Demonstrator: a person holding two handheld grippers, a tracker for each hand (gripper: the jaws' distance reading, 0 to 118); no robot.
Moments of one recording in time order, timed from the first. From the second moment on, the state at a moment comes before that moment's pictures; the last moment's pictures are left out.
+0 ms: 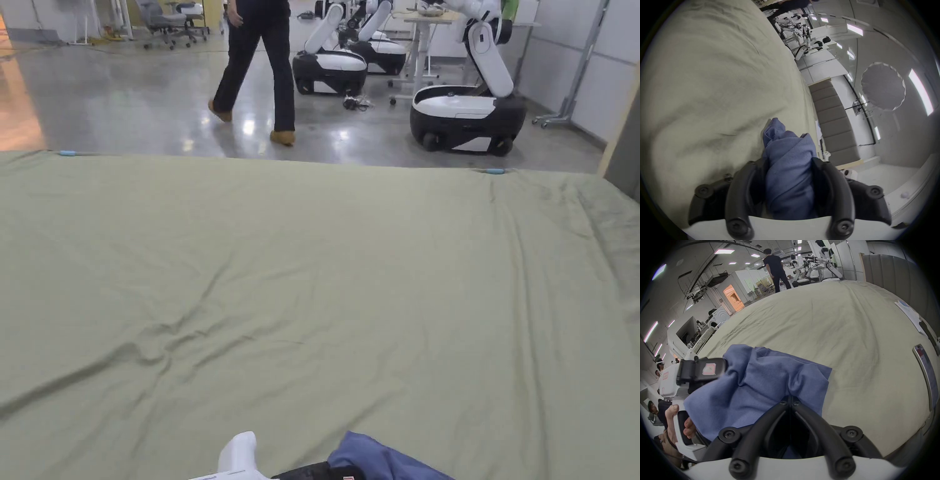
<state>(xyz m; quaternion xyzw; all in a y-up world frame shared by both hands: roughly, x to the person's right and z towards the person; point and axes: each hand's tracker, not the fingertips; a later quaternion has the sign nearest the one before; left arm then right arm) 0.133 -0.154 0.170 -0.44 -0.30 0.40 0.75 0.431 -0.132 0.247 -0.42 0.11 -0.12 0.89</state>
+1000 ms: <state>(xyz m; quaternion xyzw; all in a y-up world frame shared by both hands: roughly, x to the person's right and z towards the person) -0.303 0.001 0.215 -0.29 0.13 0.19 0.93 0.436 -0.073 0.268 -0.33 0.18 -0.16 0.91</state>
